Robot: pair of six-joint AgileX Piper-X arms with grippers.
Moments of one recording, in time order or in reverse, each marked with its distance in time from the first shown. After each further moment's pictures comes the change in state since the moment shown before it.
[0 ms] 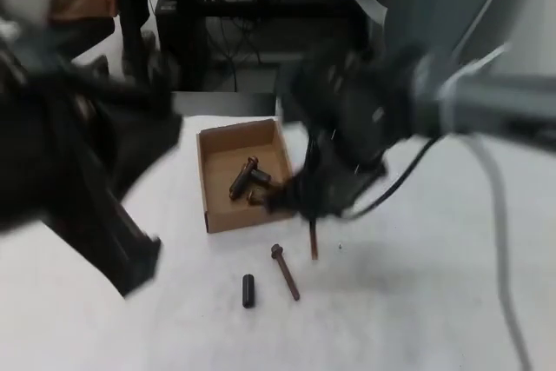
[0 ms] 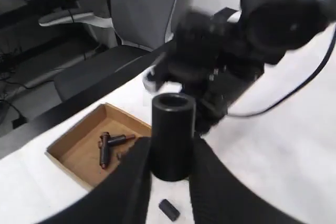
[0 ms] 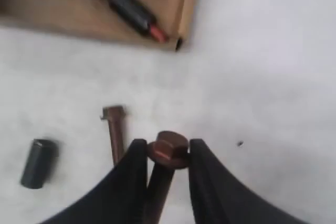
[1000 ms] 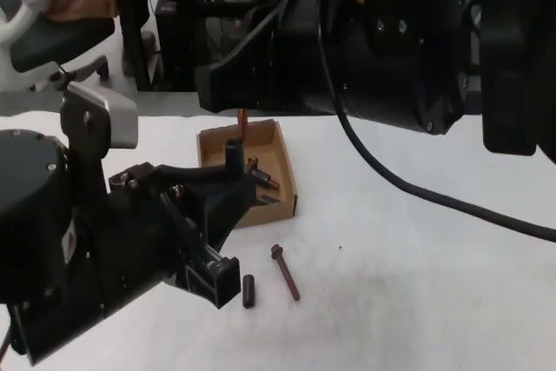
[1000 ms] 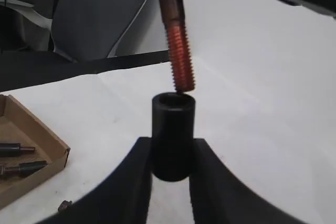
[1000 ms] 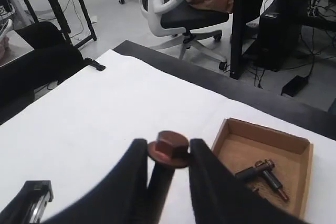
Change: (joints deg) left arm 0.0 7.7 21.7 -41.8 7.8 -22.7; right arm 16.1 -23.6 5.9 -21.5 4.1 -3.7
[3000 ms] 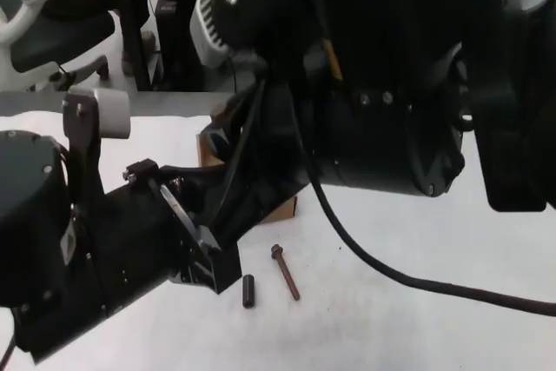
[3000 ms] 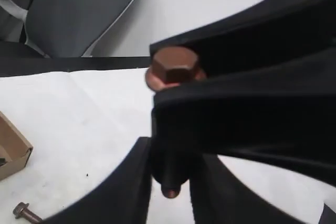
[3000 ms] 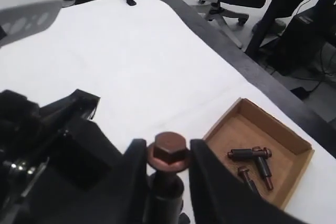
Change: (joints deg) left arm -0.3 0.5 0.7 -4.2 2.9 -8.6; right arm 4.9 0.0 0.4 8.0 -3.0 -17.2
